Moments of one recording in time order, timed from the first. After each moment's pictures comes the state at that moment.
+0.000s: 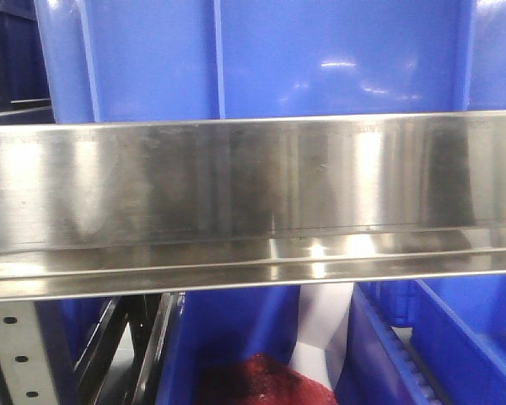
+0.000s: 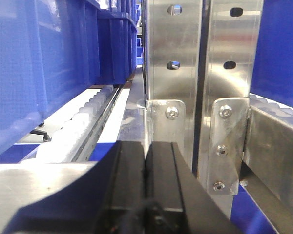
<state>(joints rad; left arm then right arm) -0.01 -0.02 0.03 -0.20 0.01 0.25 0.41 1.18 -1.38 -0.22 0.48 0.20</state>
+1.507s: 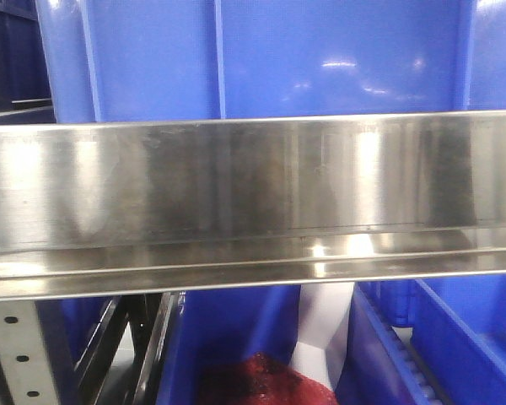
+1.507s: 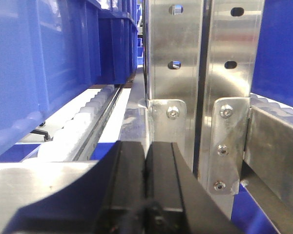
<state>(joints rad) -0.01 -0.02 0.03 -0.20 0.01 0.25 0.44 1.08 -1.41 -0.16 0.65 0.15</state>
